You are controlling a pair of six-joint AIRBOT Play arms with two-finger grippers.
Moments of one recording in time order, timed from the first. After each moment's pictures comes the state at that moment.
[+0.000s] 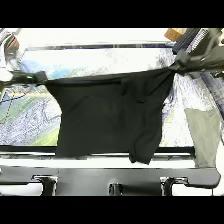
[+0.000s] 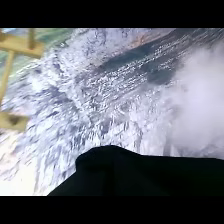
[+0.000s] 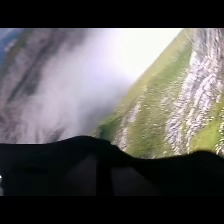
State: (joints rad) left arm 0.10 -1.61 1.56 1.26 -0.88 -1.52; right arm -0.18 -1.56 1.73 2.19 -1.19 -1.51
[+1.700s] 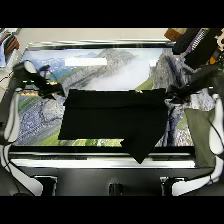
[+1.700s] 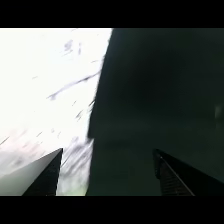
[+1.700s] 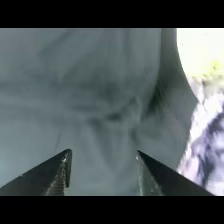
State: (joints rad) left arm 0.07 -1.92 1.94 1.35 -1.52 -1.62; right arm -0.26 -1.70 1.63 2.01 -1.46 -1.67
